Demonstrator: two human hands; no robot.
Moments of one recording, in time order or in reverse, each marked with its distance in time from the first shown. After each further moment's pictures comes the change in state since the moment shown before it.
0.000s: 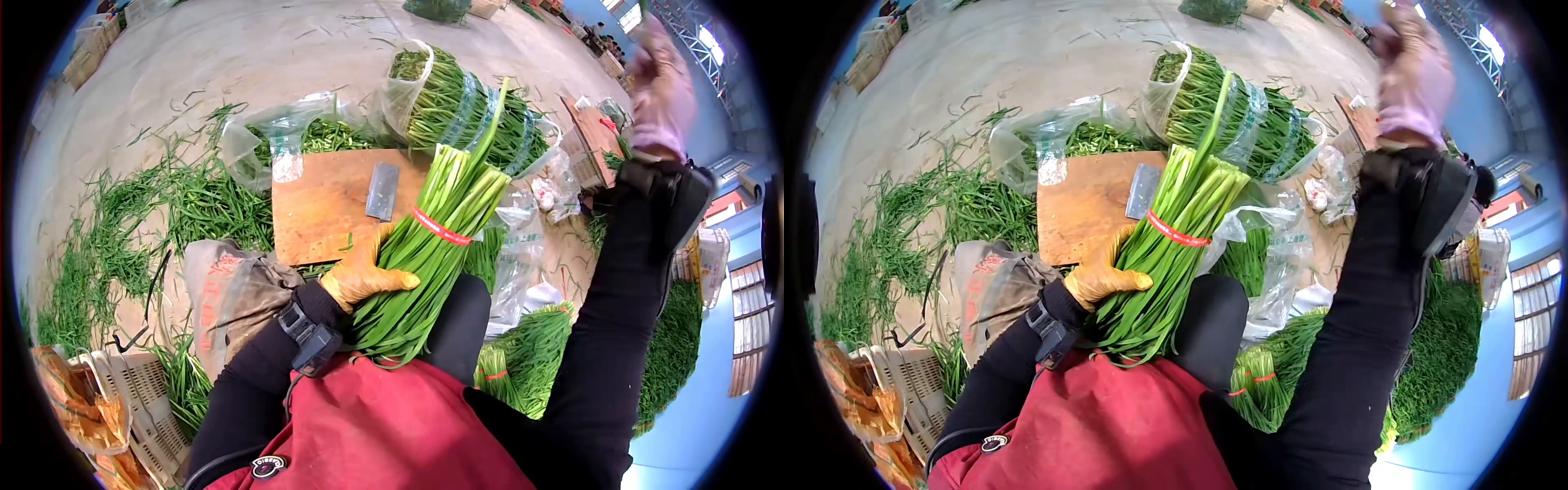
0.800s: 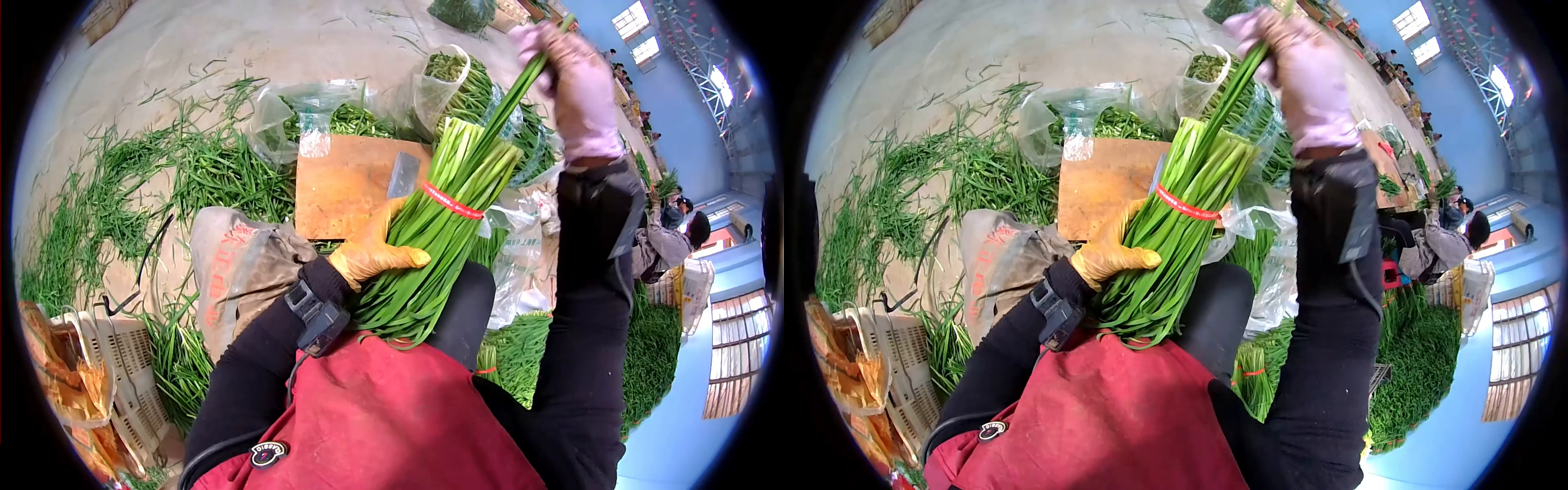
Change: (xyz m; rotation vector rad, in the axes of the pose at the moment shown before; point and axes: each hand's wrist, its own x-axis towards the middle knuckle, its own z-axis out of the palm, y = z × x) left_hand -0.031 0.005 -0.026 -0.093 -0.018 0.171; right_hand -0.117 -0.007 0.143 -0.121 -0.599 0.183
